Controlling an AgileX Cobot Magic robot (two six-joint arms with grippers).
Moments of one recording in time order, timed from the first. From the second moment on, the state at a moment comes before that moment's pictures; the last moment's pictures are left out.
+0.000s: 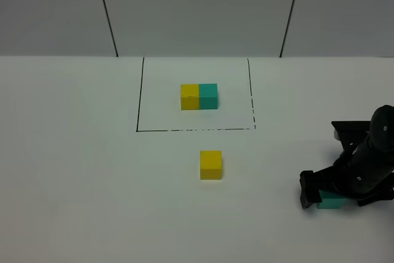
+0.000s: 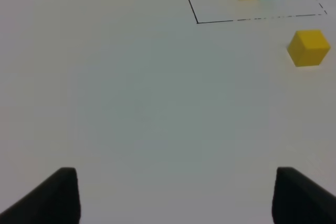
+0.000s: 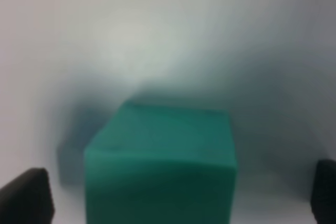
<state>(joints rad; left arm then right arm) -0.05 0.00 -0.50 -0.14 1.04 0.06 0.18 1.87 -0.94 0.18 0.56 -0.06</state>
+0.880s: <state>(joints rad) -0.05 0.00 -0.50 -0.14 1.04 0.06 0.17 1.91 -0.96 0.13 0.58 -0.06</state>
